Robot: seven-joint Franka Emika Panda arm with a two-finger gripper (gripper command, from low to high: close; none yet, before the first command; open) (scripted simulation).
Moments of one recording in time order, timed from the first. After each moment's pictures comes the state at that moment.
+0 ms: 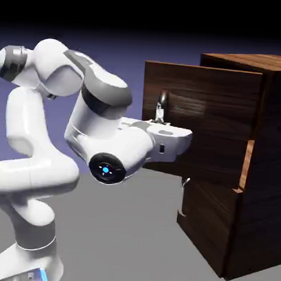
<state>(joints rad) -1.64 -0.83 0.48 -2.75 1.62 0.90 -1.28</state>
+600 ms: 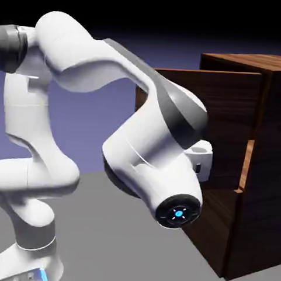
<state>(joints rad) -1.72 -0.18 0.55 -2.22 1.08 0.76 -1.54</state>
